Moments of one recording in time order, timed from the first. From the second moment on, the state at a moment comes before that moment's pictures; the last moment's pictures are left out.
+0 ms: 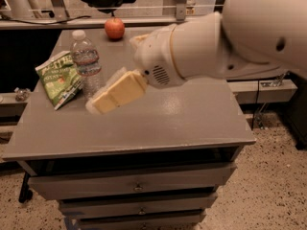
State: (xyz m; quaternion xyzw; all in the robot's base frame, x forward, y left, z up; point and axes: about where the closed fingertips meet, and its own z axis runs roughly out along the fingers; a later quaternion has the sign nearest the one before) arm 0.461 0.072 0.985 -0.52 0.68 0.26 0.45
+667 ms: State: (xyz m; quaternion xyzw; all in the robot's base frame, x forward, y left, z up) arm 0.514 0.139 0.950 -0.50 0.61 0.30 0.54
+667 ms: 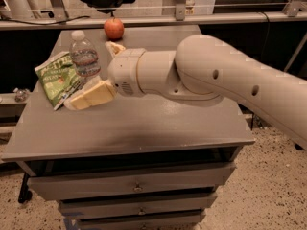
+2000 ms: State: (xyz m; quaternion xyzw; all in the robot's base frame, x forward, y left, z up) arm 0.576 0.176 0.913 -0.43 0.59 0.32 0.60
